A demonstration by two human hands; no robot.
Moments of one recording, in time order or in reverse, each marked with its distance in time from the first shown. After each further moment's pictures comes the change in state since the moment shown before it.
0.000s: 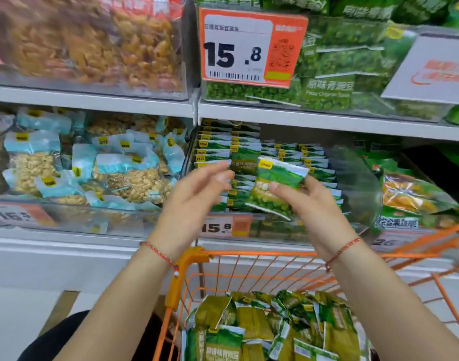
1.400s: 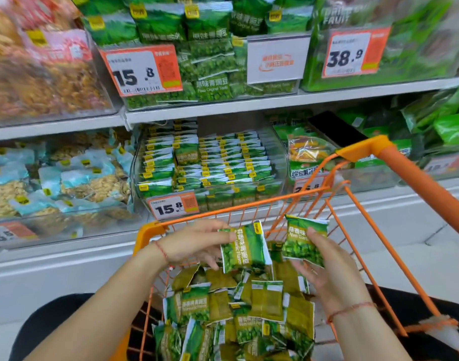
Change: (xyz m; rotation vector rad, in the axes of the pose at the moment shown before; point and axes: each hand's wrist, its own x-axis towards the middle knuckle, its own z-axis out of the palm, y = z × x) left_hand -0.072 0.011 0.077 0.215 -0.766 -0.529; right_hand -0.154 0.089 -0.110 0.658 0.395 0.267
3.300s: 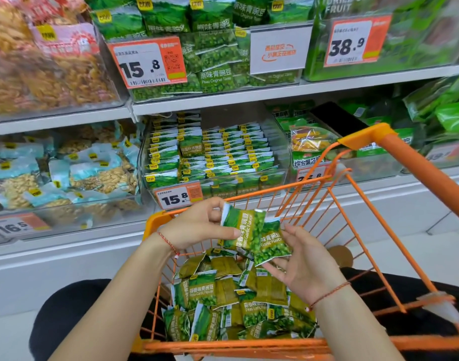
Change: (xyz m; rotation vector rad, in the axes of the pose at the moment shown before) left_hand -0.007 -0.006 -0.006 -0.001 0.074 0.230; right_hand -0.018 0.015 0.026 0.081 -0.230 0.329
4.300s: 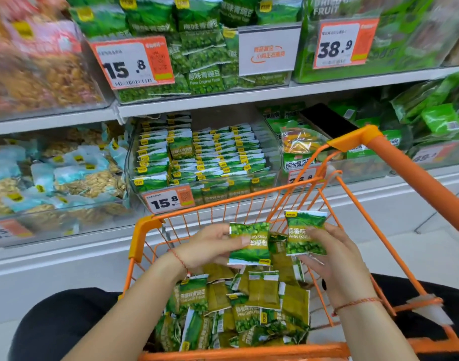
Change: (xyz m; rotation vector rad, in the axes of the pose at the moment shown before) left_hand 0.024 -0.036 0.034 -0.146 -0.069 -0.170; right_hand -0.006 -0.025 -0.037 -0.185 0.300 -0.398
